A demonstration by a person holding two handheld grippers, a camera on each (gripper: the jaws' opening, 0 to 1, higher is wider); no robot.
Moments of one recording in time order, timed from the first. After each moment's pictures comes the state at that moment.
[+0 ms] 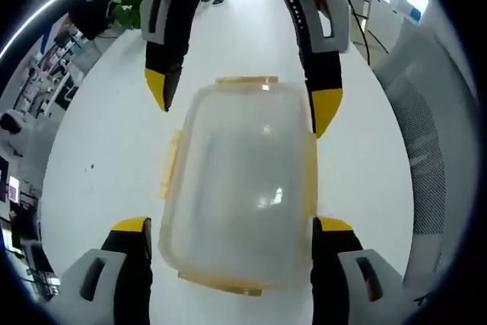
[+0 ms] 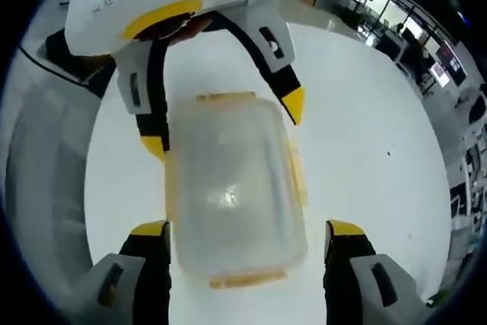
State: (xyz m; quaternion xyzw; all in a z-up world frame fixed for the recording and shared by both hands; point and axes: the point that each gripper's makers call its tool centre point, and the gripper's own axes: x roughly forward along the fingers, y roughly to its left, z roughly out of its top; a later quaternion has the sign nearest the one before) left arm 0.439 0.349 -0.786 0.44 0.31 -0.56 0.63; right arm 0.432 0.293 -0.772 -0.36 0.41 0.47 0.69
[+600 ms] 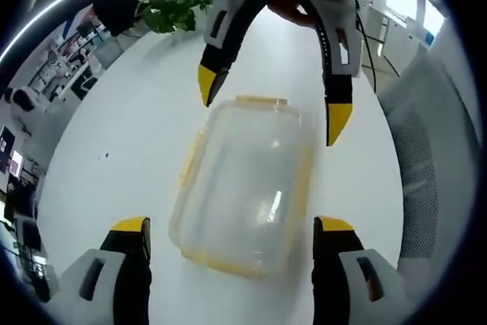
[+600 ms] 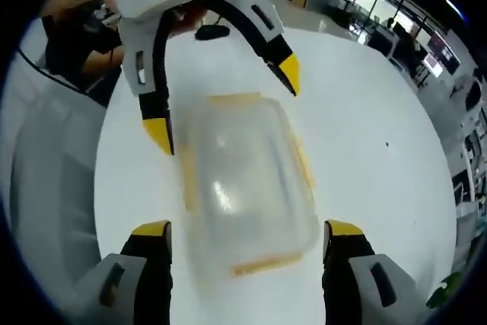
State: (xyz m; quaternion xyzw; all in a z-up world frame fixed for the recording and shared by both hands) left arm 0.435 0.366 -0.763 0.39 0.31 -0.54 0.68; right arm 0.410 0.285 -0.768 -0.33 0.41 0.47 0.71
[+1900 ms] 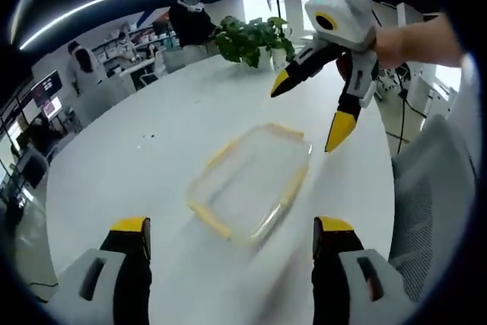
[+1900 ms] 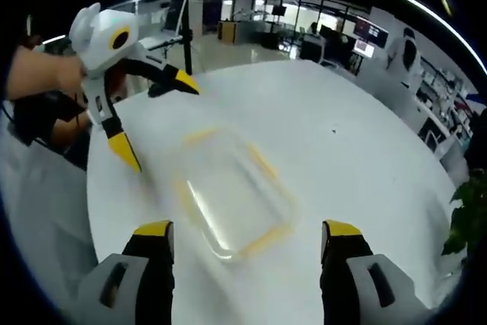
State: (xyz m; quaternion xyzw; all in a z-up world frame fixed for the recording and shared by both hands) left arm 0.412 0.406 -0.732 0.23 0.26 -0.45 0.82; right arm 0.404 0.260 -0.733 -0.19 0.34 0.34 0.86
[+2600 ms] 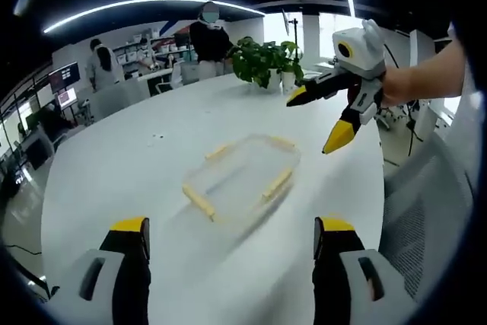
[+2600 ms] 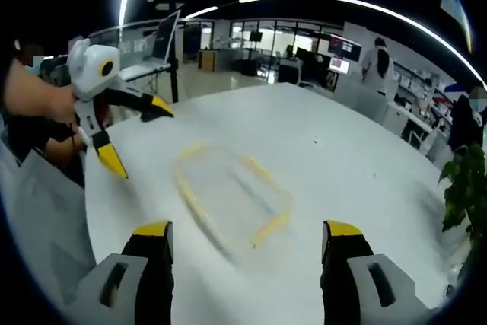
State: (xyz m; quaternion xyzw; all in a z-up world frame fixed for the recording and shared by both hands) left arm 0.377 0.422 -0.730 0.16 0.24 -0.43 0.86; right arm 0.376 0.252 -0.723 -0.15 0.27 0.31 0.90
